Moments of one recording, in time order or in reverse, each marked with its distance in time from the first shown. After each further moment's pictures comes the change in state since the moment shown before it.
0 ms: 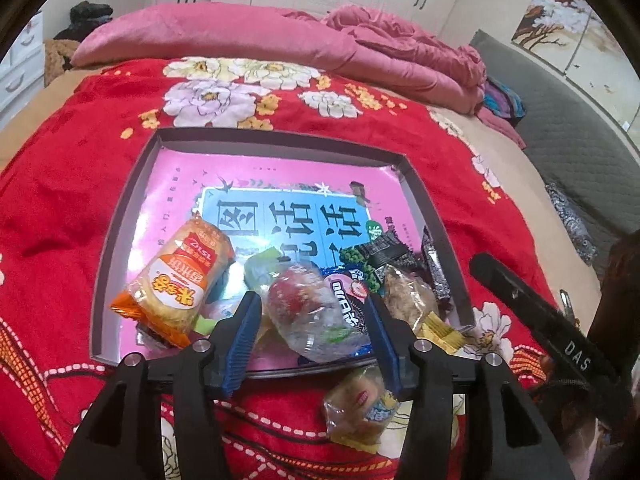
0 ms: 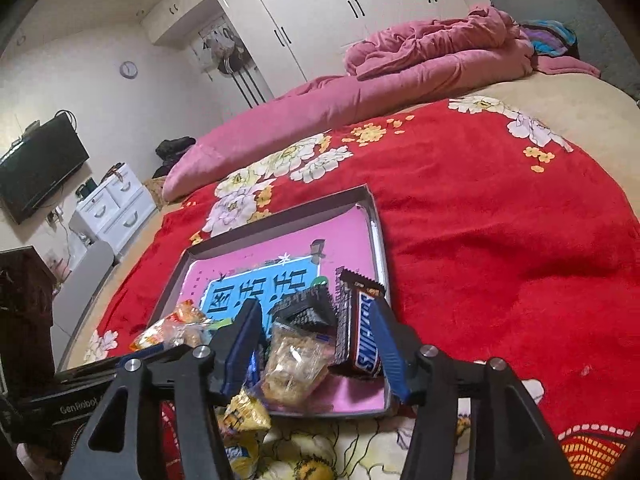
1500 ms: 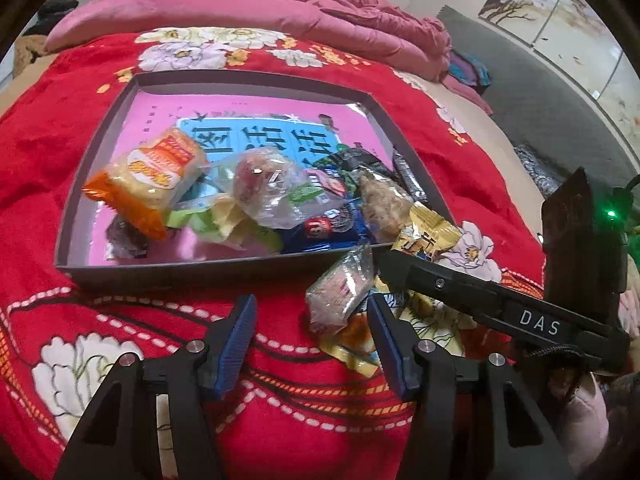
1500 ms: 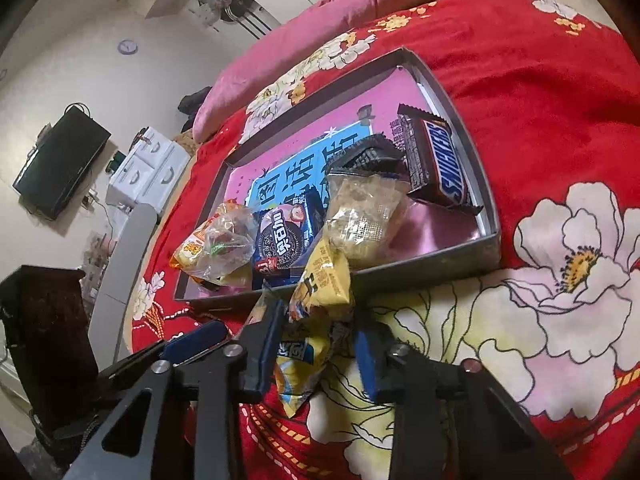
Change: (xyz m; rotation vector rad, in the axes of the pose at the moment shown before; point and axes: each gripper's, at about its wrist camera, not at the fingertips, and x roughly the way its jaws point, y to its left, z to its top) left arm 0.005 0.004 -0.059 0.075 0.089 -0.125; right arm 0.030 0.011 -0.059 0.117 0.270 0.182
